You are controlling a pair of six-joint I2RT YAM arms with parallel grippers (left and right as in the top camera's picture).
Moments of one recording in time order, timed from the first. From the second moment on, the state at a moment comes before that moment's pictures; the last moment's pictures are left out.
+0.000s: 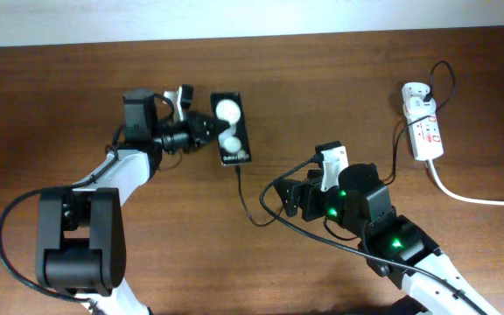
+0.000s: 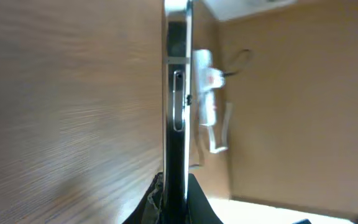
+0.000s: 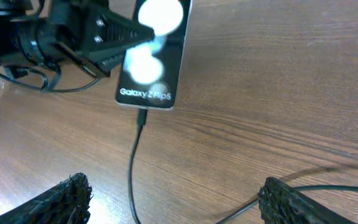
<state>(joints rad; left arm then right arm) -0.06 1.89 1.05 0.11 0.99 -0.65 0.51 1.01 0.63 -0.19 -0.17 0.44</state>
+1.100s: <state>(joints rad) -0.11 1.87 1.11 -0.46 0.32 -0.49 0.29 1.00 0.71 -0.39 -0.18 0.47</state>
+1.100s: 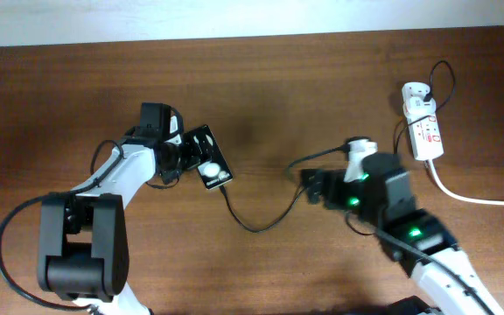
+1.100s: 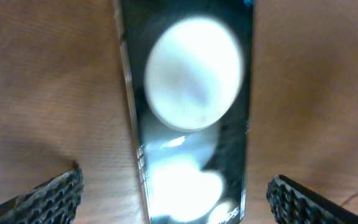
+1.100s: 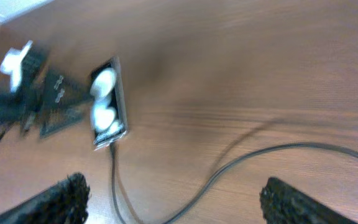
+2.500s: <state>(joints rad) -0.16 1.54 1.20 -0.56 0.27 -0.23 -0.51 2.06 1.27 -0.12 -0.34 0.42</state>
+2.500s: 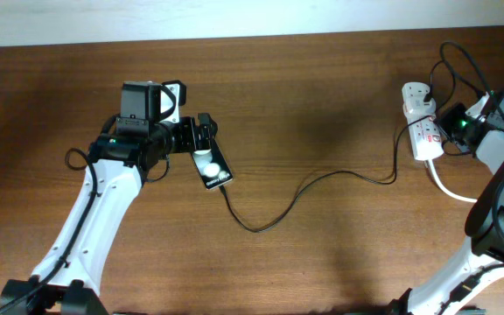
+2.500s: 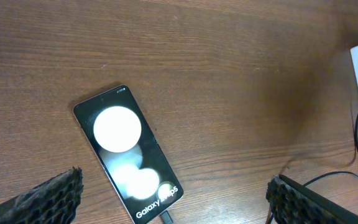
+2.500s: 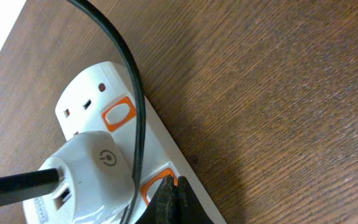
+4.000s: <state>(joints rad) -0.16 1.53 1.20 -0.57 0.27 -0.23 -0.46 2.08 1.35 -0.26 -0.33 0.41</state>
